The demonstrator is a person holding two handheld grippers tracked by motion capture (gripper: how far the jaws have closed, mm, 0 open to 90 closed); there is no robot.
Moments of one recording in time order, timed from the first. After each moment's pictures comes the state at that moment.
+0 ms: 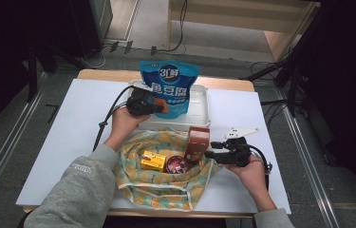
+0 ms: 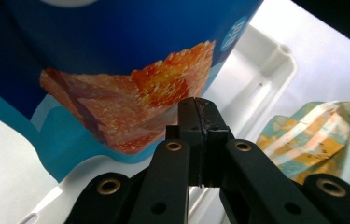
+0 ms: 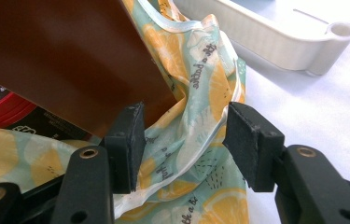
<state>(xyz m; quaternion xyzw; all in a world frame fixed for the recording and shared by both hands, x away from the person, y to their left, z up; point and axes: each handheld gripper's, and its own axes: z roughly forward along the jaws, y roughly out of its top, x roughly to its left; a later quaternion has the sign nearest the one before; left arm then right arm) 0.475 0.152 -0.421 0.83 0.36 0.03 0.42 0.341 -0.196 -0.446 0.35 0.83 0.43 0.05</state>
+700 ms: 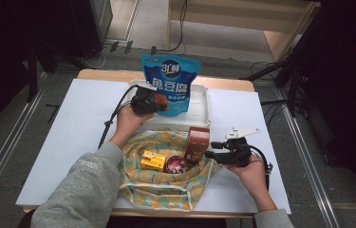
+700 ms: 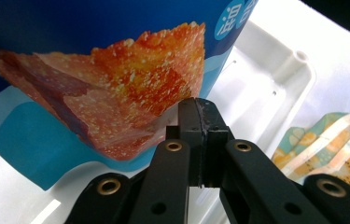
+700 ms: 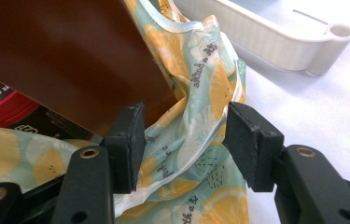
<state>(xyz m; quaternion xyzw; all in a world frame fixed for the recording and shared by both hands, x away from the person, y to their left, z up) 0.486 0.143 -0.427 0.83 0.37 0.04 0.42 0.340 -0.197 -0.445 0.35 0.83 0.43 0.05</state>
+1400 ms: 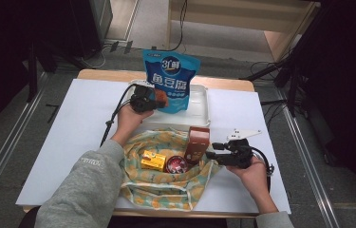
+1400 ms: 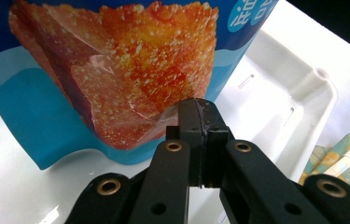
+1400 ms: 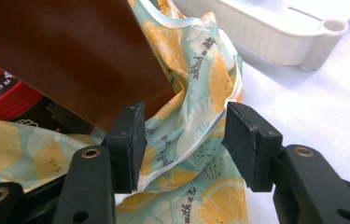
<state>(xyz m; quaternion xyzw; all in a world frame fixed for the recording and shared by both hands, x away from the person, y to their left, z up) 0.499 0.149 -0.435 0.81 0.39 0.05 0.44 0.336 -0.201 -0.446 0.35 0.83 0.43 0.05</state>
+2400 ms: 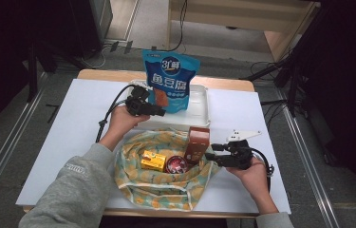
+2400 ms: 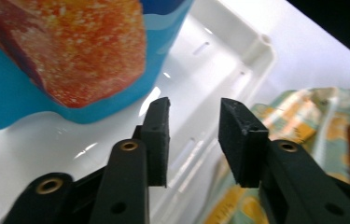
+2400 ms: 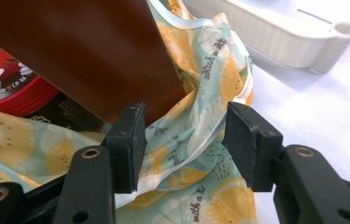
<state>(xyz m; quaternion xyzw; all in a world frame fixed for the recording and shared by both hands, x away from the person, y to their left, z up) 0.477 0.157 -0.412 0.84 0.35 -0.02 0.41 0.332 -0.199 -0.444 0.34 0.83 0.44 0.04</state>
